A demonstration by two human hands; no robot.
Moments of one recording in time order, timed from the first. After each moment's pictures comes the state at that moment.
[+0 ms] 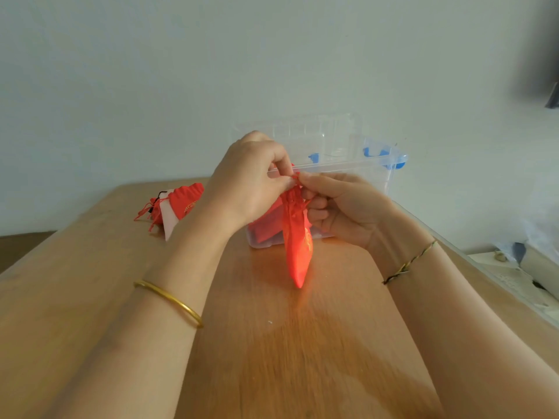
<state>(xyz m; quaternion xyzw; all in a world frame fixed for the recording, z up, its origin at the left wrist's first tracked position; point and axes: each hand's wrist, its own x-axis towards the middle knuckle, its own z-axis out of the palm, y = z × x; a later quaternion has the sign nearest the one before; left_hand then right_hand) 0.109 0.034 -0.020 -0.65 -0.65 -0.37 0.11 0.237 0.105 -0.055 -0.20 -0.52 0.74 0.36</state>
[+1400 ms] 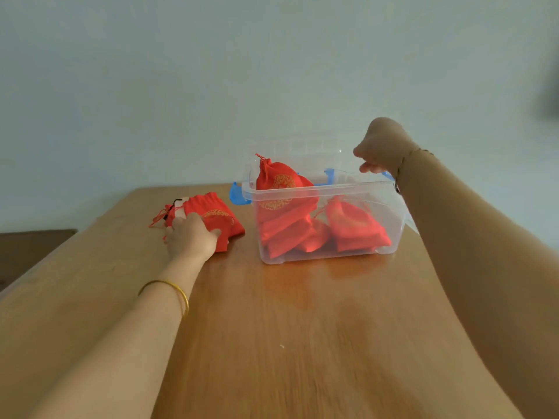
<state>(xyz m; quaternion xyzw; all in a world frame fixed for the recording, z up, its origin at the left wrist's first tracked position) -0.037 0.074 -0.123 -0.33 -0.90 -0.27 0.04 0.227 0.197 0.033 -0.53 -0.76 0.23 0.31</state>
